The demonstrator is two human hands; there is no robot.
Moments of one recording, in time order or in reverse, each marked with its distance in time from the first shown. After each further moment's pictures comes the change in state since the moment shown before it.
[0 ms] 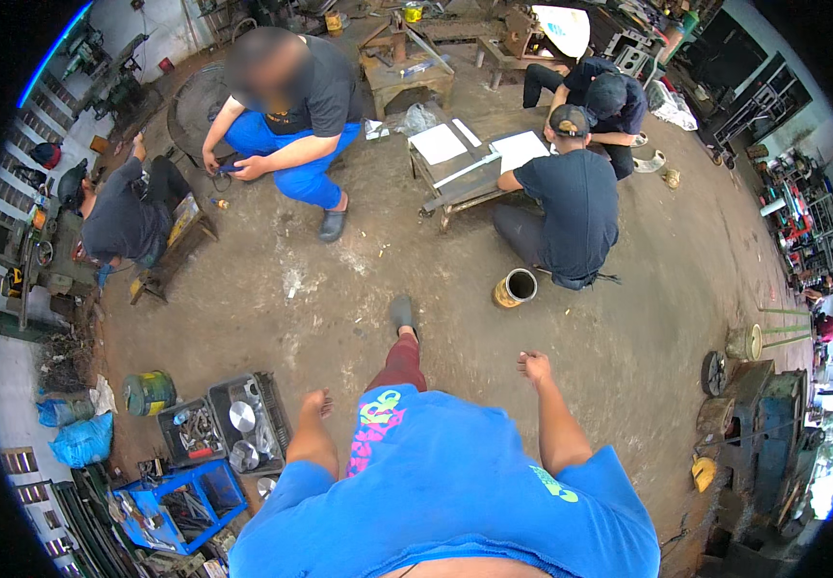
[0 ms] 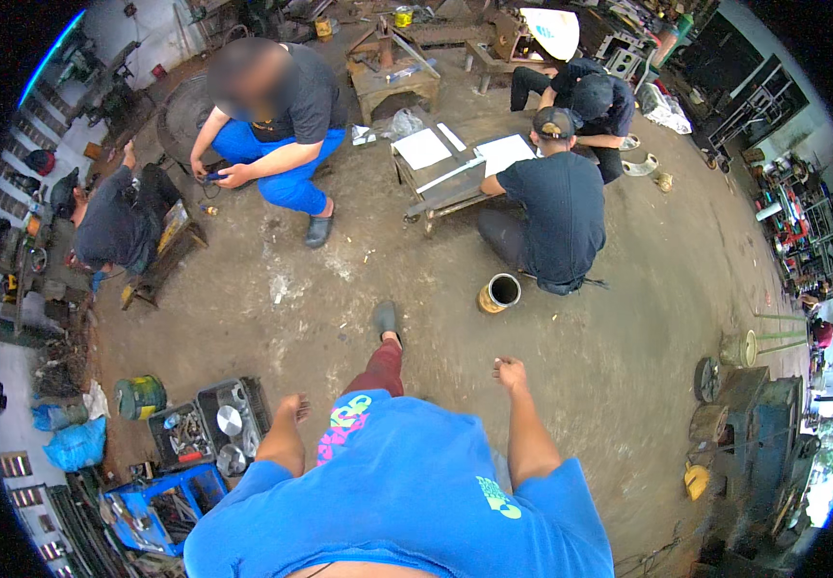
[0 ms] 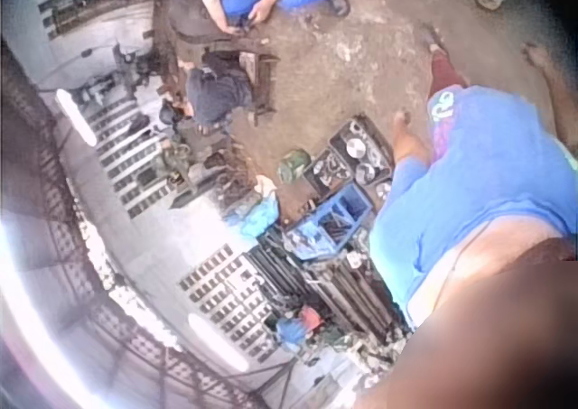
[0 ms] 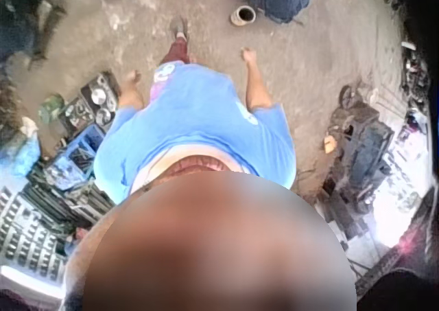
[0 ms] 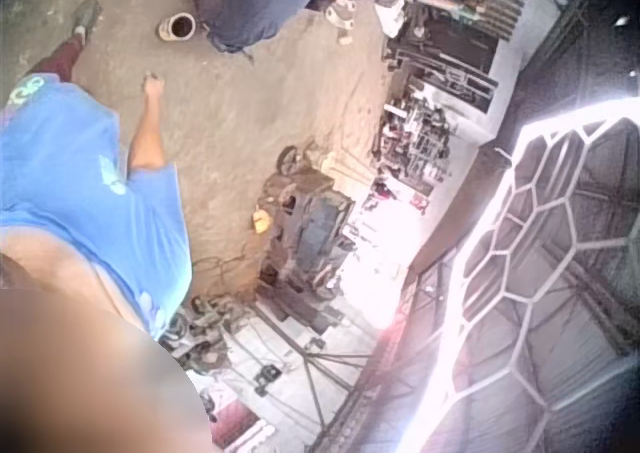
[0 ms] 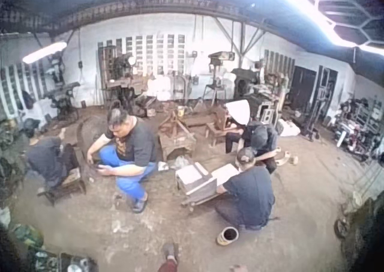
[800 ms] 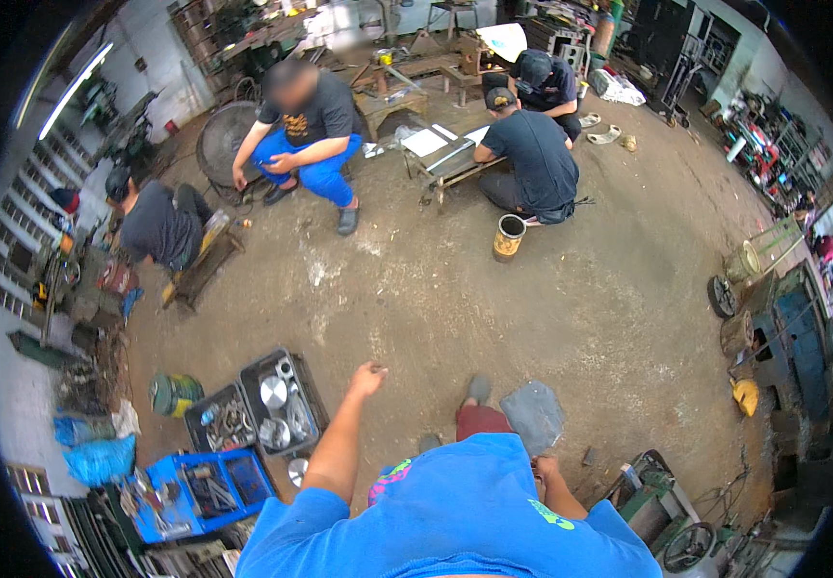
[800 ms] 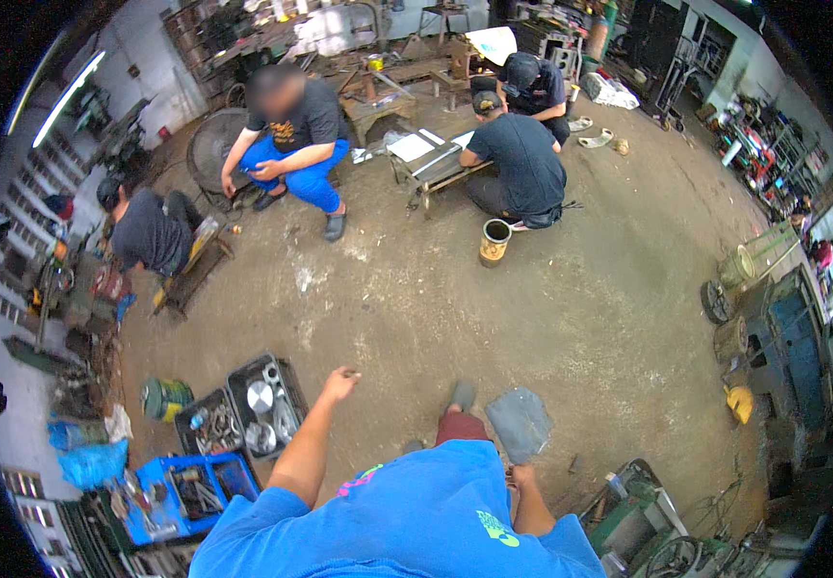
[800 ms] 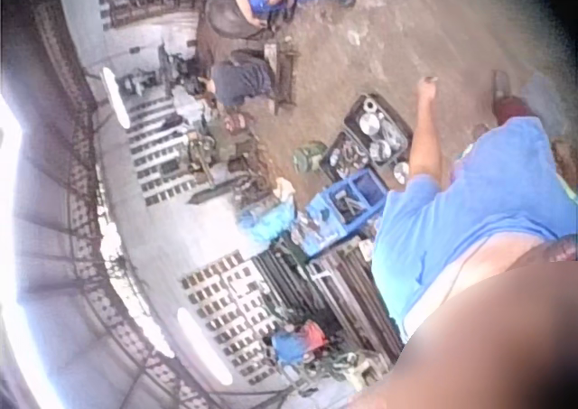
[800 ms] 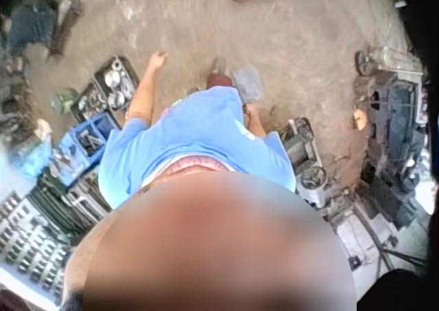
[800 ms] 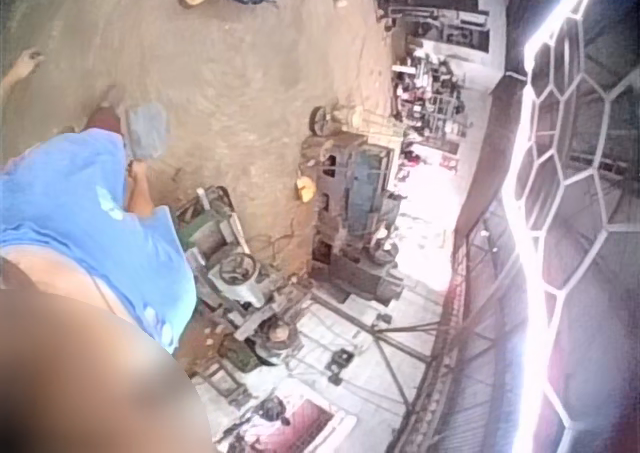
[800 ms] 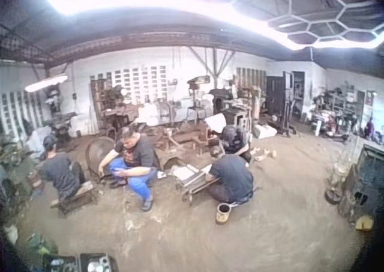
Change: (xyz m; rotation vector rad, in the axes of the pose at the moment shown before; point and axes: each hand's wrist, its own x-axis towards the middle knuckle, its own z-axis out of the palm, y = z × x) left_hand -0.139 -0.272 -0.048 0.687 -0.048 0.839; right_hand -0.456 0.554 0.050 0.306 0.116 0.445
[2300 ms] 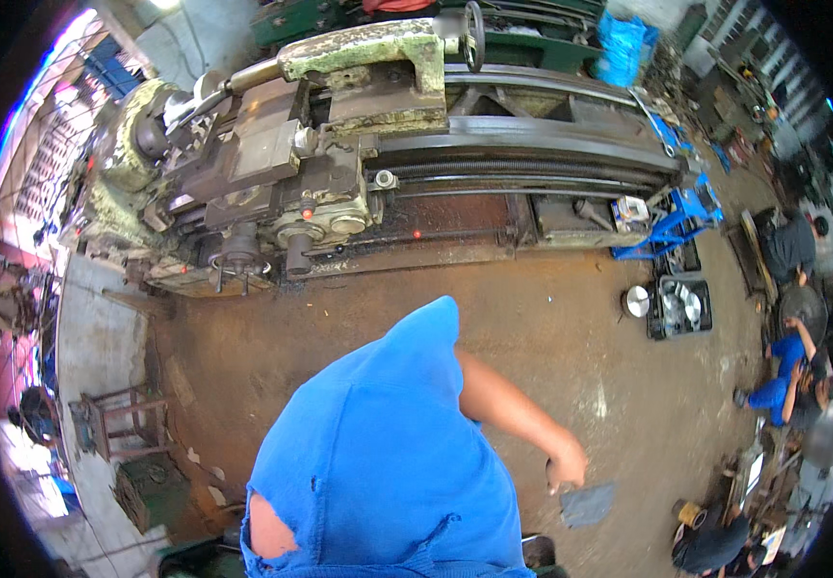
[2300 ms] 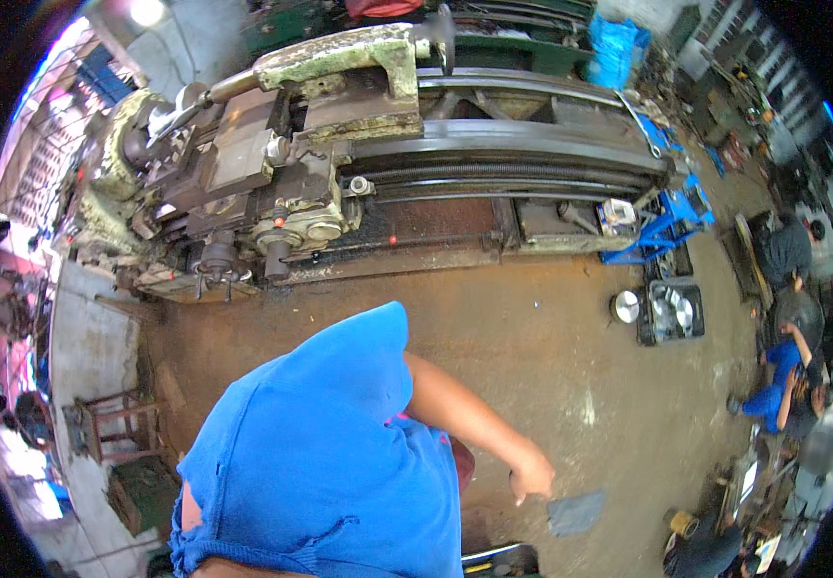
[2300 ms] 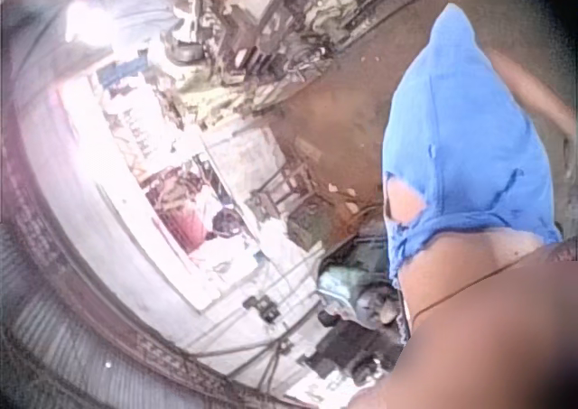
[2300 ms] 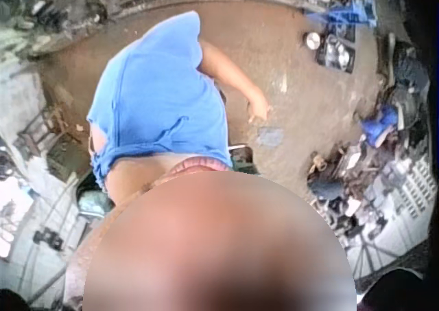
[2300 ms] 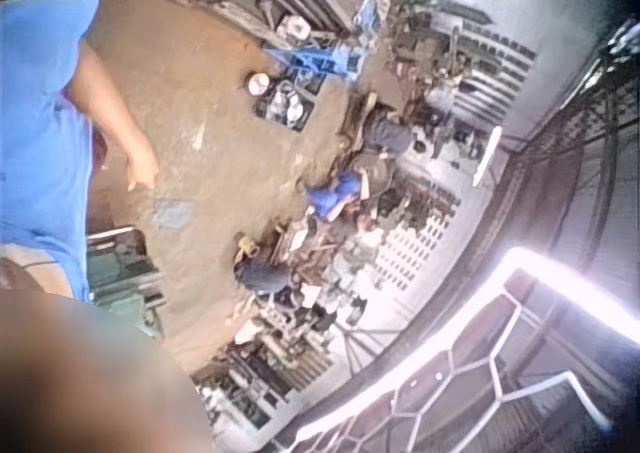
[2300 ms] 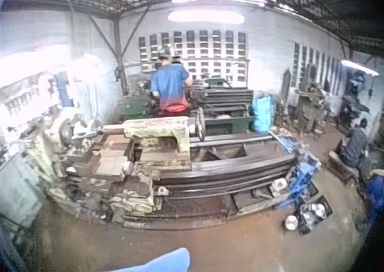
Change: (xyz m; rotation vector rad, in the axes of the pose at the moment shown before) left_hand -1.030 -0.275 0.371 0.225 0.156 0.701; right_hand -0.259 0.659 -0.256 -0.928 -0.435 -0.531
